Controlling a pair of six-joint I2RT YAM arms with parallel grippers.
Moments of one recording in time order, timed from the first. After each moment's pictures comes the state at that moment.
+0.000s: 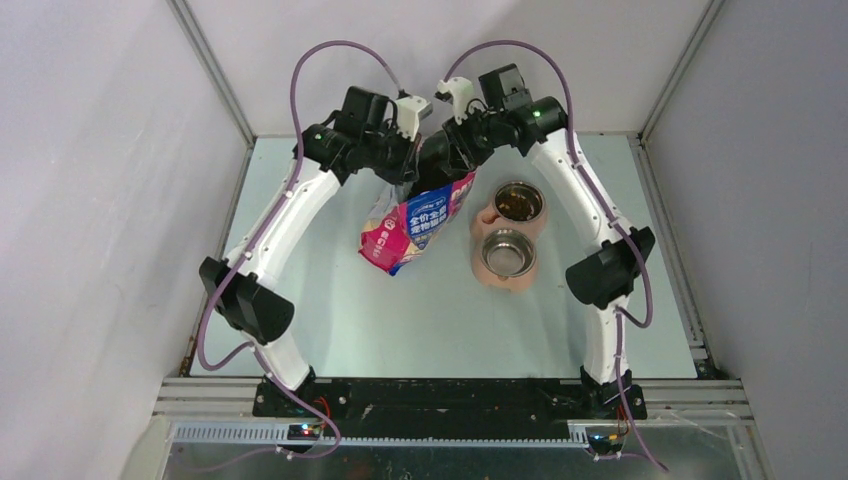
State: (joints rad) left arm -0.50 1.73 1.94 -0.95 0.28 0.06; right arm 0.49 2.03 2.31 -1.05 -0.38 -0.19
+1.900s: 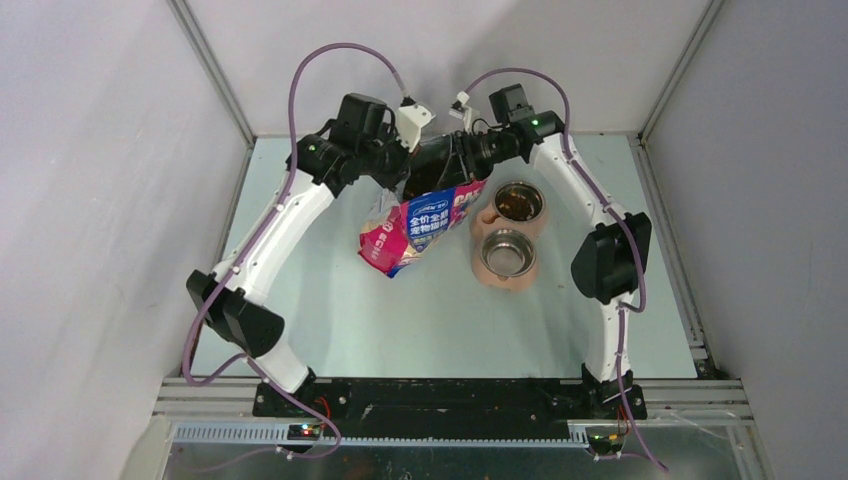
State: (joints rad) left arm -0.53 1.63 1.84 -0.89 0.18 0.27; right arm 0.41 2.07 2.10 -0.95 -0.91 0.14
